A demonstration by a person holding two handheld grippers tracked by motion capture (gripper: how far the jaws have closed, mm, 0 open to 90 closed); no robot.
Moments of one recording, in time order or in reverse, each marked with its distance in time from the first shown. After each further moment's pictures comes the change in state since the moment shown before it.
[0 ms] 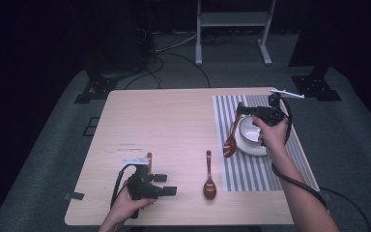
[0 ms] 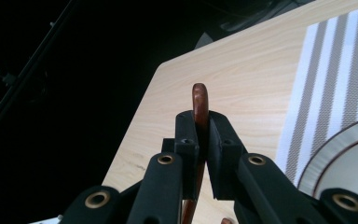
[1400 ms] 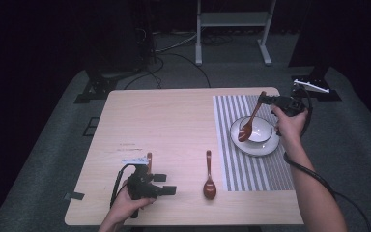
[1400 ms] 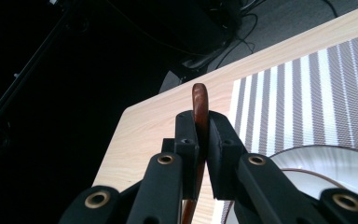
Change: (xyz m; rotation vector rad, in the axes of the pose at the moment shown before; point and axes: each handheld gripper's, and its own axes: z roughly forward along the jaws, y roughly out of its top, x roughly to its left) left arm 0.001 0.000 -0.001 -0.005 0.005 -0.005; right arm -0.029 0.036 -0.040 -0.151 -0.138 0.060
